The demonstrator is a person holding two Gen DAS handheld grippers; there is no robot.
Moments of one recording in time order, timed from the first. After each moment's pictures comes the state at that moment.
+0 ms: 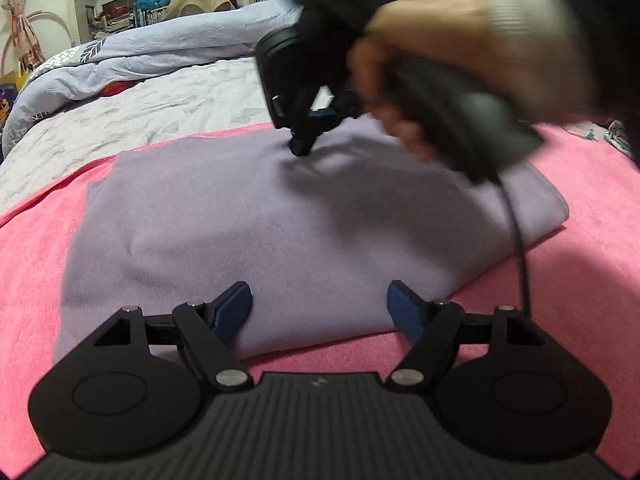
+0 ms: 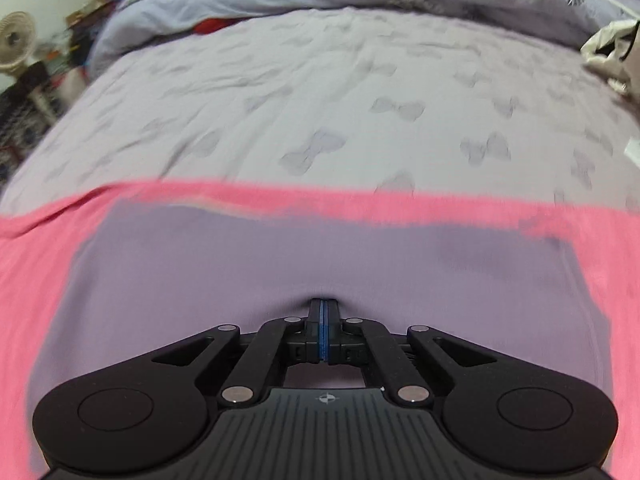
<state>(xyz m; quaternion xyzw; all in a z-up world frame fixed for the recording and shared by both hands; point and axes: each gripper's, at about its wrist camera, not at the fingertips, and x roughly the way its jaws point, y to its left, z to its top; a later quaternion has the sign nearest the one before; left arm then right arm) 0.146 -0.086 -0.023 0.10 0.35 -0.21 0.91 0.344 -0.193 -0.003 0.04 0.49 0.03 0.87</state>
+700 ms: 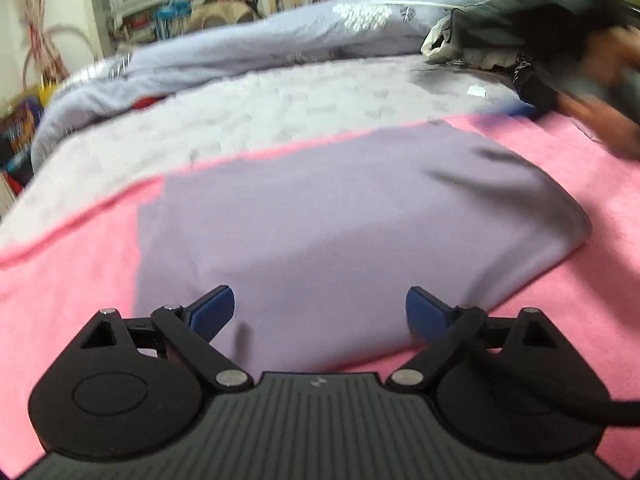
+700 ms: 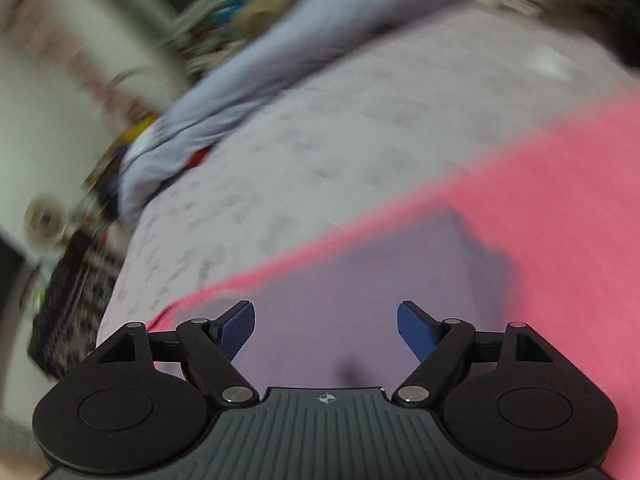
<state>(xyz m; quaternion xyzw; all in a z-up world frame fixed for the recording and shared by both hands) 0.153 -0.067 0.007 0.13 0.34 -0.18 0.92 0.230 -0.359 0.029 0.32 0.41 0.03 0.86</state>
